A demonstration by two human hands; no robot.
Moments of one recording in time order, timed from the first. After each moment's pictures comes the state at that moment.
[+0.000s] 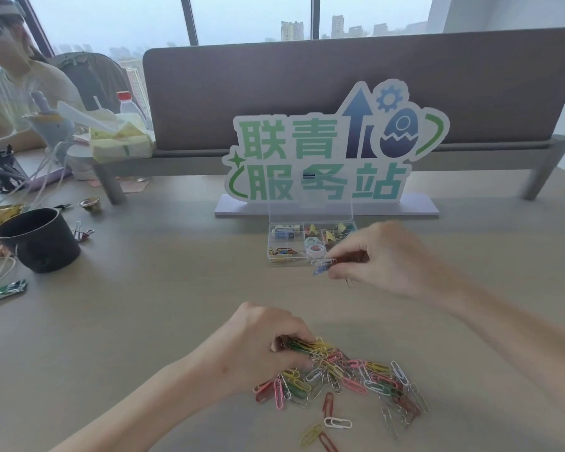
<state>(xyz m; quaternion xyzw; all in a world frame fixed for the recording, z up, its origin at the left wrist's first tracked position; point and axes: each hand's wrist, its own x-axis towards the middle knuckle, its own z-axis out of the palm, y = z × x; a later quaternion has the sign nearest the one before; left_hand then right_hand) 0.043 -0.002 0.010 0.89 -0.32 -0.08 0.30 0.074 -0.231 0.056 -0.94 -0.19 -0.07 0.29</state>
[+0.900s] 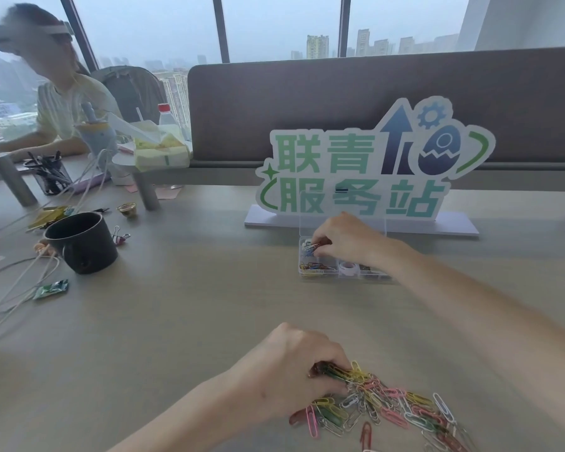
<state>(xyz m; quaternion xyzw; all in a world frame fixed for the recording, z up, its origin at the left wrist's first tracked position) 0.045 0.001 0.006 0.88 -0.36 -0.06 0.31 0.214 -0.177 0.024 -0.96 -0.25 -0.04 0.12</state>
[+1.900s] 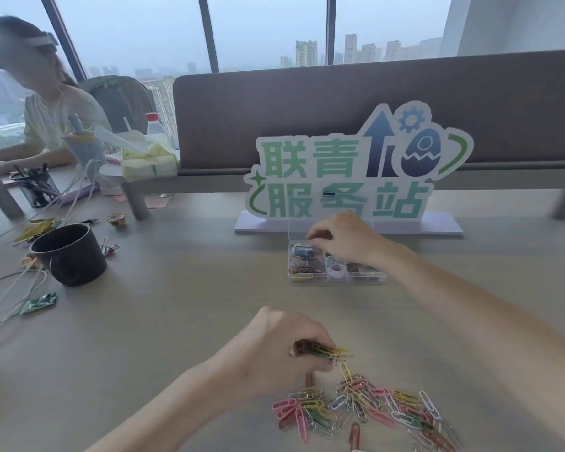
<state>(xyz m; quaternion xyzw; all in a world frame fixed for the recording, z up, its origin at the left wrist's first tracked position) 0.057 0.003 0.021 0.89 -0.33 -0.04 0.32 0.204 -0.194 0.029 -0.95 -0.22 -0.08 0.23</state>
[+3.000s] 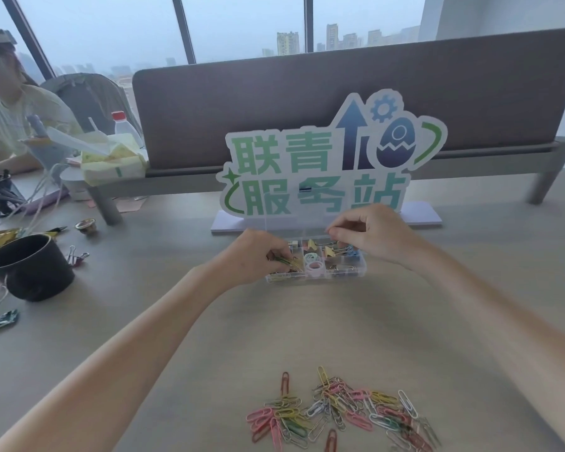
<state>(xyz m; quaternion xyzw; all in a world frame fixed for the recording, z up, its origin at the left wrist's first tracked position) 0.207 -0.019 0.020 0.94 -0.29 -0.01 0.19 0.166 -0.261 0.038 -0.91 -0.16 -0.10 0.36</state>
